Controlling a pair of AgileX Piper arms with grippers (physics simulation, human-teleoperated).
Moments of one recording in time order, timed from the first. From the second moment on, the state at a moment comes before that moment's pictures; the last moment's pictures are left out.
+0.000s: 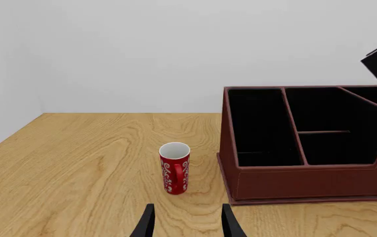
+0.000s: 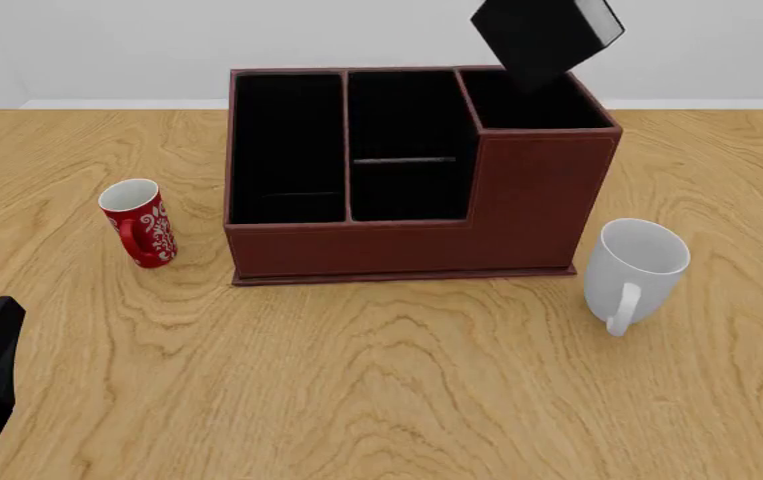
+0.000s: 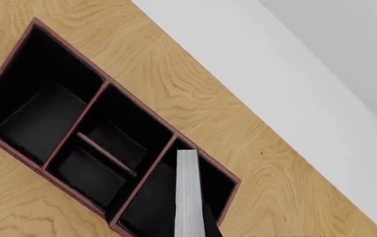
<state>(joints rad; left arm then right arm) 0.00 0.01 0.00 0.00 0.00 0.31 1.93 -2.38 1.22 -0.50</state>
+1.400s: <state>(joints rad) 0.00 0.01 0.00 0.00 0.00 0.29 1.87 -2.08 1.08 -0.41</state>
